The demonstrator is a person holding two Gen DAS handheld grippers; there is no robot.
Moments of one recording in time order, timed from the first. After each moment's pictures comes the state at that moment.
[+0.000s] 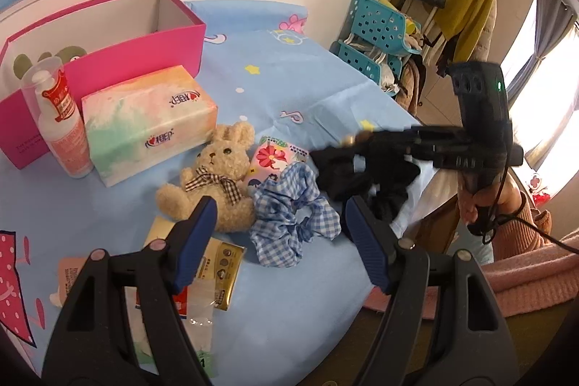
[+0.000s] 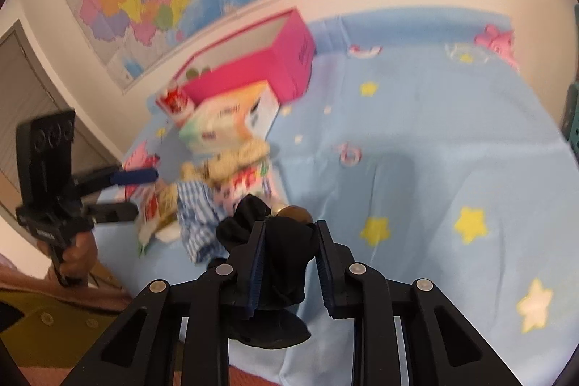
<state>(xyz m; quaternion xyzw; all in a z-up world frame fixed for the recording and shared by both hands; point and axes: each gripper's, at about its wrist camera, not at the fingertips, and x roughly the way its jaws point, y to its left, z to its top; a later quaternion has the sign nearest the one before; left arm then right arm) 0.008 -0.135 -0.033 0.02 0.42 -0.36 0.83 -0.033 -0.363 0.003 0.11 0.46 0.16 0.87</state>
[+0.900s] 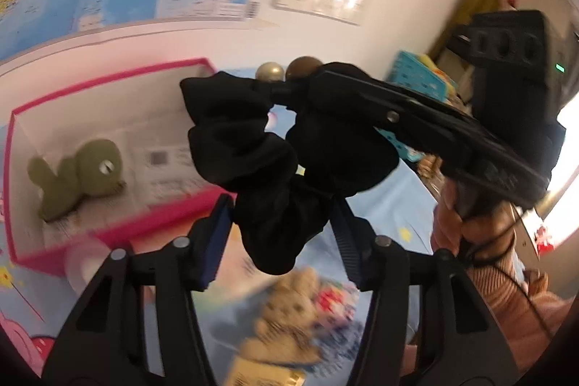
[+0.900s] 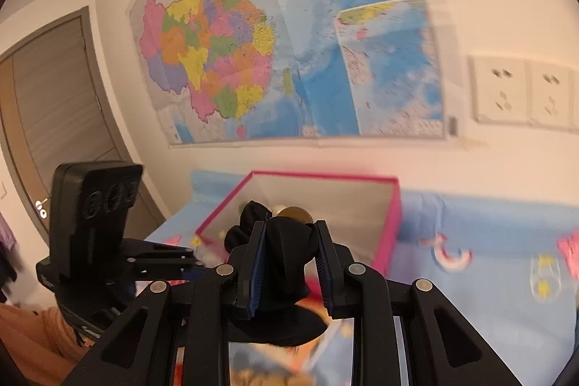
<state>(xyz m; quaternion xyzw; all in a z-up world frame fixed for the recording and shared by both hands) 0.158 -0.130 0.034 -0.03 0.41 -0.30 0.86 0.152 -0.275 0.101 0.04 0.31 0.28 0.91</state>
